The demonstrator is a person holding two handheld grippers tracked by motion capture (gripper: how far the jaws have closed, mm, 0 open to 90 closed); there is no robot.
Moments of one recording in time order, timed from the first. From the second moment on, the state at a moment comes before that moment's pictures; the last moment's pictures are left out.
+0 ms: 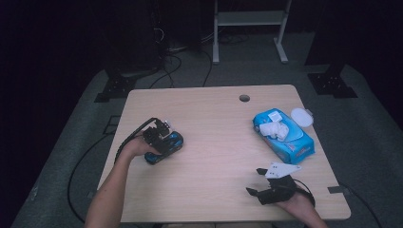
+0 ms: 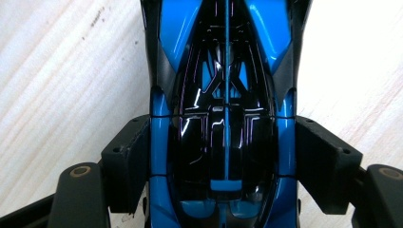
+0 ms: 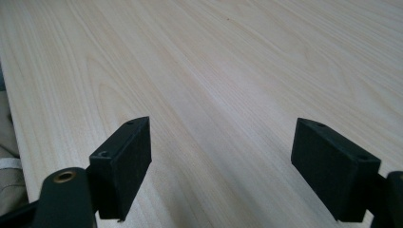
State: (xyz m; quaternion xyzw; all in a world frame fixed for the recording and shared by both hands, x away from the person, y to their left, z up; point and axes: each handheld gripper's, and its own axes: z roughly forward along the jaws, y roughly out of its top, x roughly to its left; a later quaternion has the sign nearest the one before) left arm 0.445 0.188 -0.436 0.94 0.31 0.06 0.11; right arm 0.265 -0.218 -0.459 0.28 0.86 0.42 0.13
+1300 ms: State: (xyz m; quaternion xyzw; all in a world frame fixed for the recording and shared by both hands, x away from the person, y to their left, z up) left arm 0.449 0.175 -0.439 0.95 0.31 0.05 0.10; right arm 0.264 -0.219 -0.459 0.27 0.86 0.41 0.13
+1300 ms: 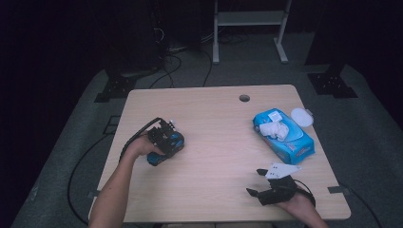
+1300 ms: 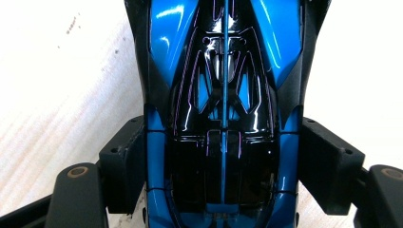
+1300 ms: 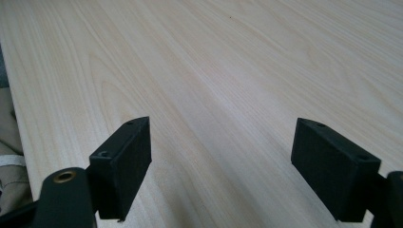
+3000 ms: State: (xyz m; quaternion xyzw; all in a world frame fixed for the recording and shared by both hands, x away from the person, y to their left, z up) left arm 0.362 0.005 -0.439 0.98 0.06 0.01 0.16; right arm 0.273 -0.256 -0.458 0.34 0.82 0.43 0.15
